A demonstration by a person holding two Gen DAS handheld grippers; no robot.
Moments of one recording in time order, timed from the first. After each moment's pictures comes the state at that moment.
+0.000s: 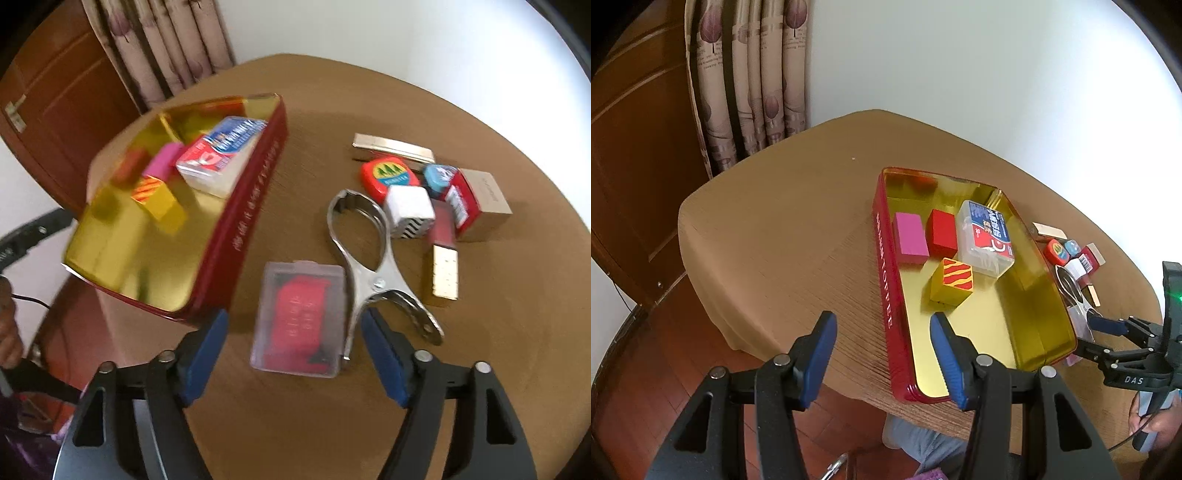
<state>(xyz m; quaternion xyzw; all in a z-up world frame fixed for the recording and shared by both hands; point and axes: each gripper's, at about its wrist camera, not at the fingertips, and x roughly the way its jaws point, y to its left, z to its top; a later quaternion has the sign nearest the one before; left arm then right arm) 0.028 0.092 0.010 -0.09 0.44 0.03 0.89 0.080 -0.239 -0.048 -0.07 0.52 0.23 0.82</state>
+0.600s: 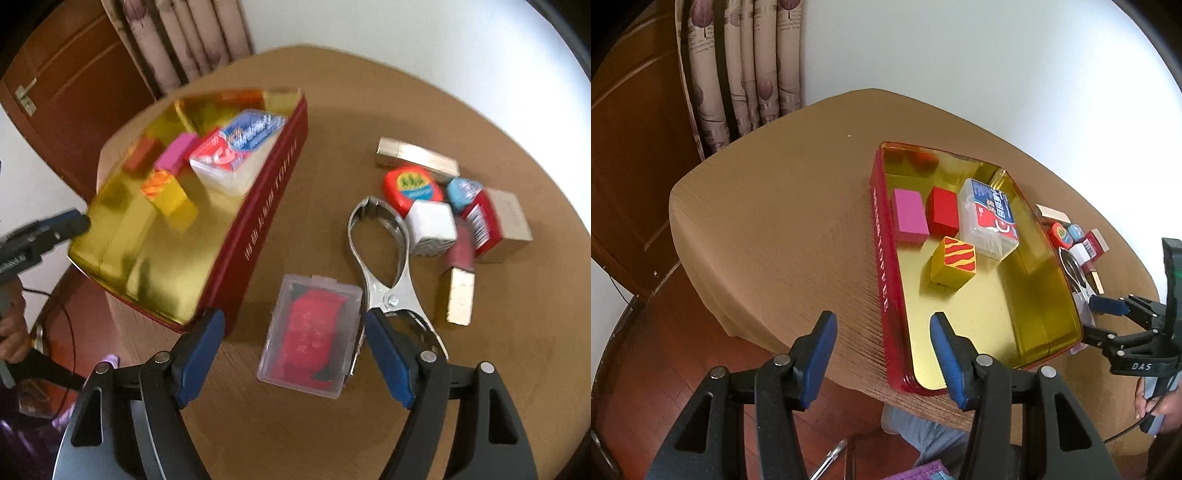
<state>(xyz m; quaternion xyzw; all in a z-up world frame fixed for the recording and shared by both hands) 0.033 0.091 -0.002 -0.09 0.48 0.03 0.87 0.092 -0.224 -0.045 -0.09 0.53 0.26 0.80</state>
